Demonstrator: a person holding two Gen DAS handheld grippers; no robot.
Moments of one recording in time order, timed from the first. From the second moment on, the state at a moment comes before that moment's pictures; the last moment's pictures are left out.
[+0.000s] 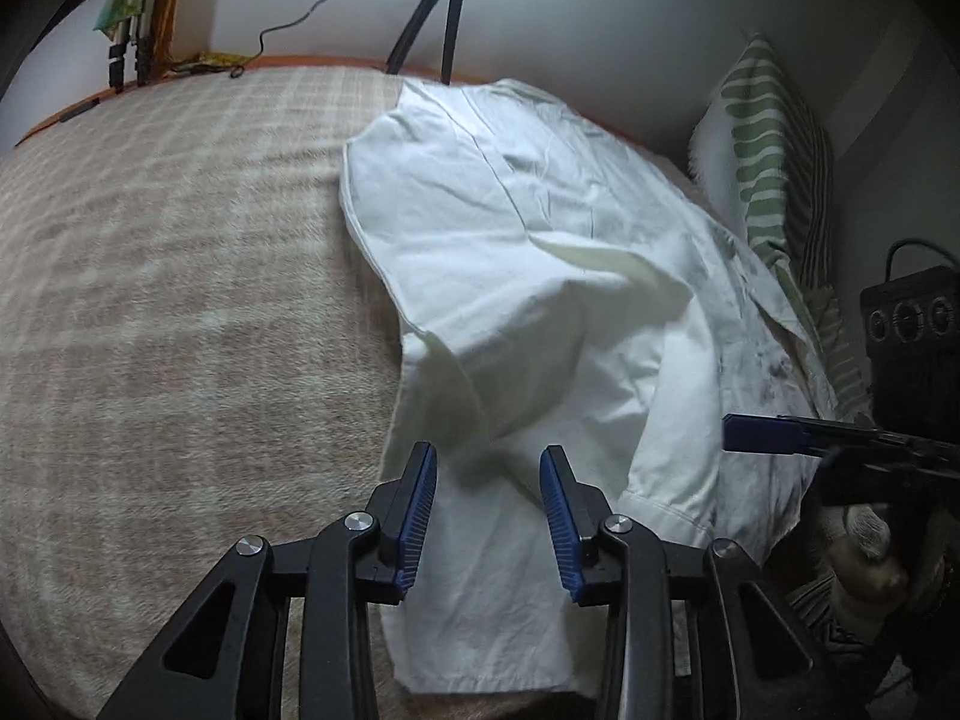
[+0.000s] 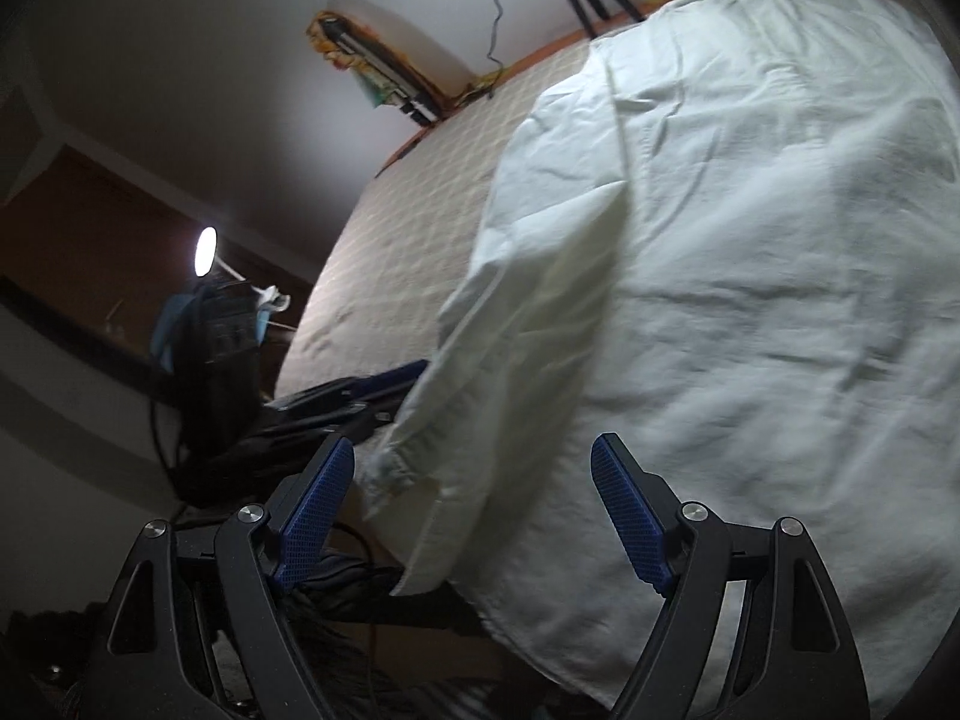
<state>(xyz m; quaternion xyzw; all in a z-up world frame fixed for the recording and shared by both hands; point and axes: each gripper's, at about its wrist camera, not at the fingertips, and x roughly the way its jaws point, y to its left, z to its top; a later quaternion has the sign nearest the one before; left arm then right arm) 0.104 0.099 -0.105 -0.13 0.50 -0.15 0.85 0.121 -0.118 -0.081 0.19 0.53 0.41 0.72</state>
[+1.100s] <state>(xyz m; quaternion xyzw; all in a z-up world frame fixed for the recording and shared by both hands) 0.112 0.105 -0.082 -0.17 0.48 -0.14 0.85 0.129 -0.123 -0.128 0.32 0.59 0.42 0.61</state>
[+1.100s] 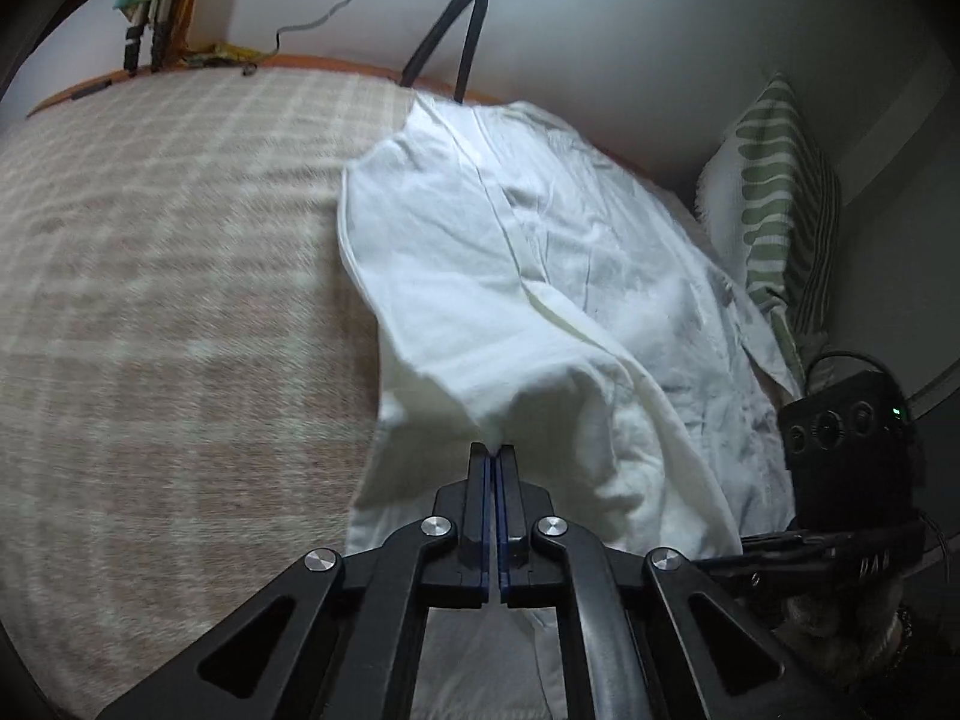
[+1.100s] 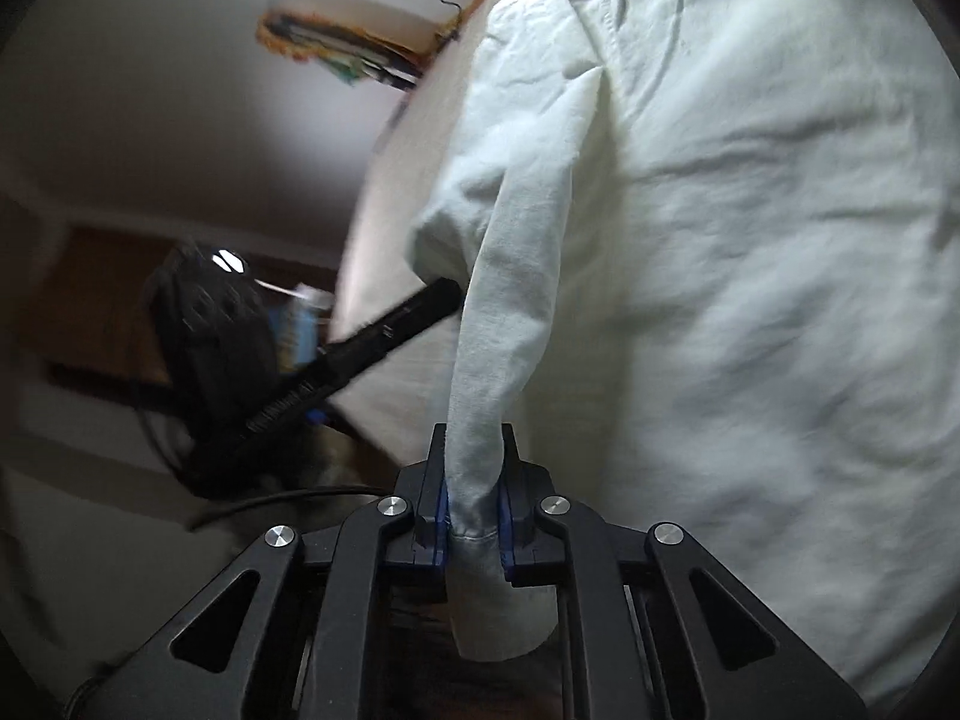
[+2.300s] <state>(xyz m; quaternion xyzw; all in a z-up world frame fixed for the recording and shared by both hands) 0.058 0.116 -0.114 -0.14 0.50 -0.11 0.85 0.080 -0.066 -0.117 0.13 0.63 0.42 0.64</state>
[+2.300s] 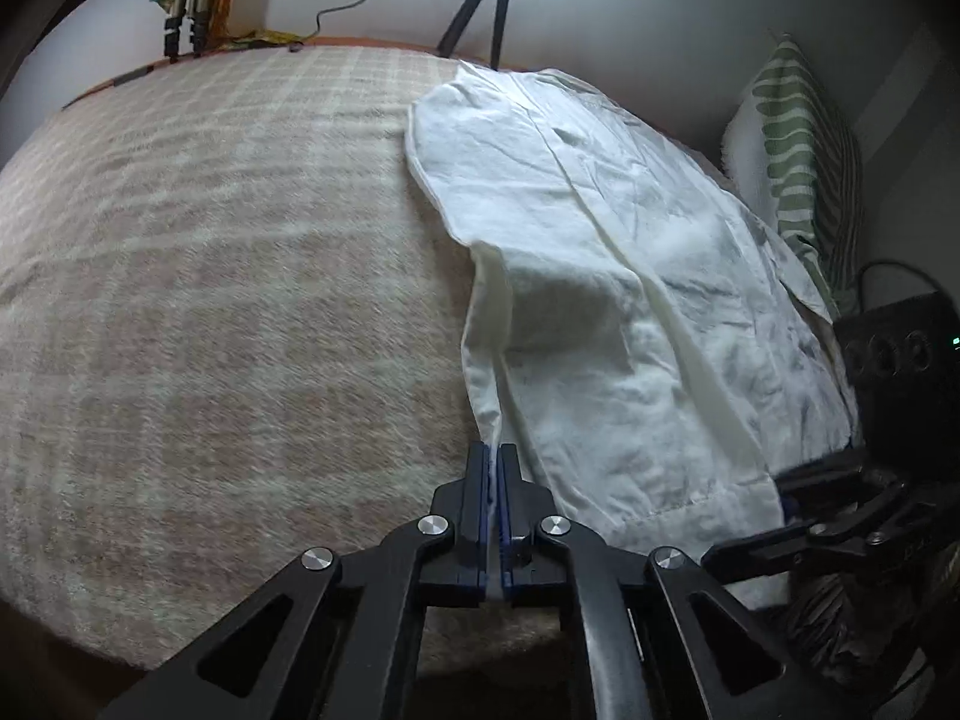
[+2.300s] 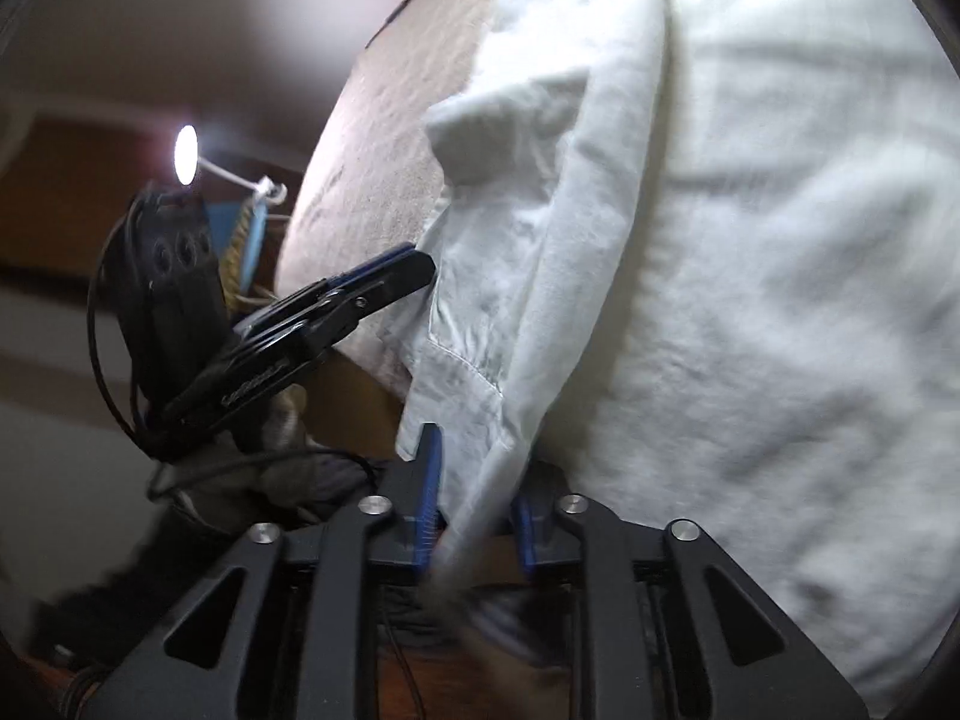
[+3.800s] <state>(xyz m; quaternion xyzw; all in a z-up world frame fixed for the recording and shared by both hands) 0.008 0.098 -0.081 -0.22 0.41 -0.17 0.87 0.298 0.130 -0.099 -0.23 0.58 0.25 0.74</state>
